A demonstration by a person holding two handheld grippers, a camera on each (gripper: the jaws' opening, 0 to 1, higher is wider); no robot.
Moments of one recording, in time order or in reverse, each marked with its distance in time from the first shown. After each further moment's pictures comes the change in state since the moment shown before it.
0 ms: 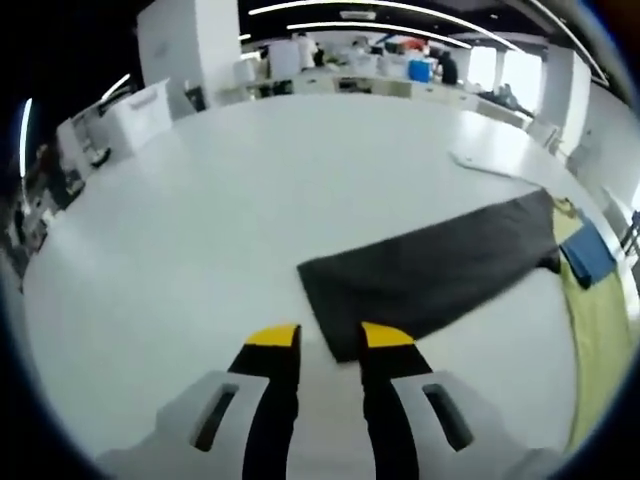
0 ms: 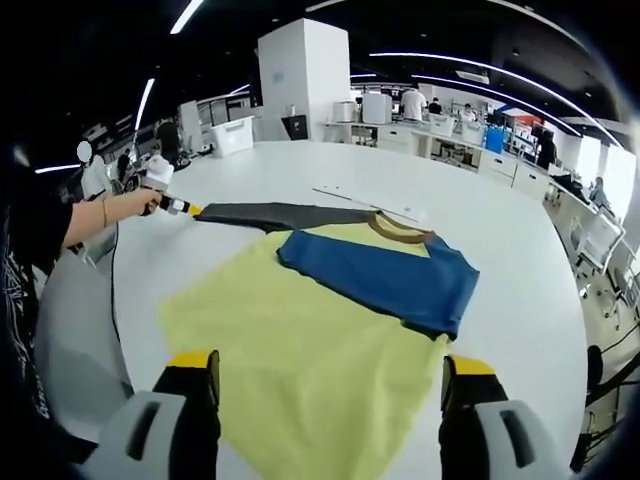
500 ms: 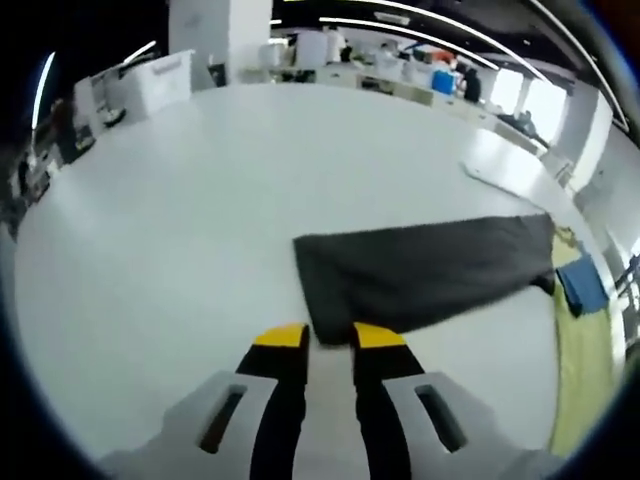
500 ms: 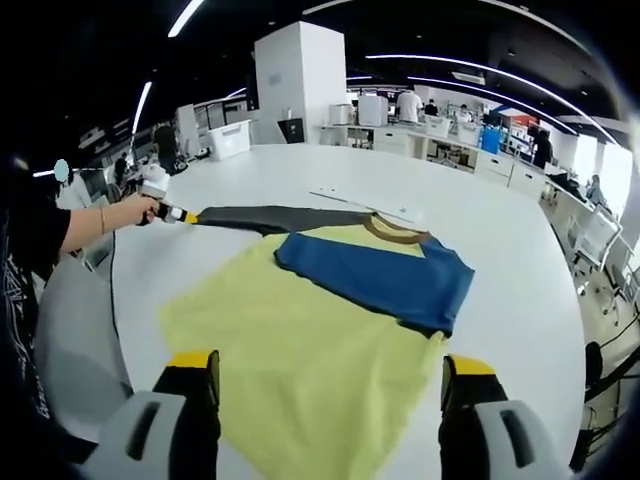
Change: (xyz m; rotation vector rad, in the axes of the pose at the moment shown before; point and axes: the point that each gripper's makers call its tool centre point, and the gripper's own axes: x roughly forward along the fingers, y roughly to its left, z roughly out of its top) left arm 0.002 -0.008 -0.014 -0.152 0.012 -0.003; right arm -0.005 -0.004 -0.004 0.017 -0.005 -0.014
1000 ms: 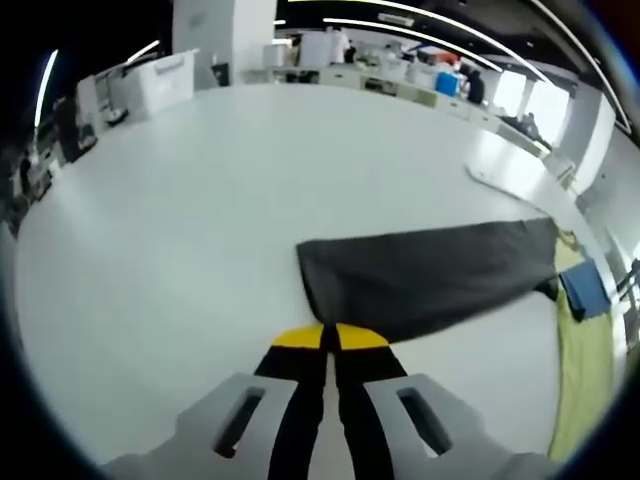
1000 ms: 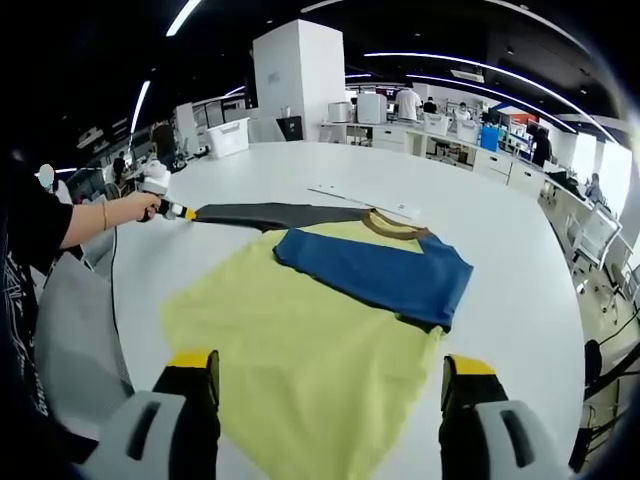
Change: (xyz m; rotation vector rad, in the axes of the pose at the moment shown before) left arm -0.003 0.001 0.004 0.009 0.000 0.005; right arm -0.002 0.000 -0.003 -0.002 0.007 -0.001
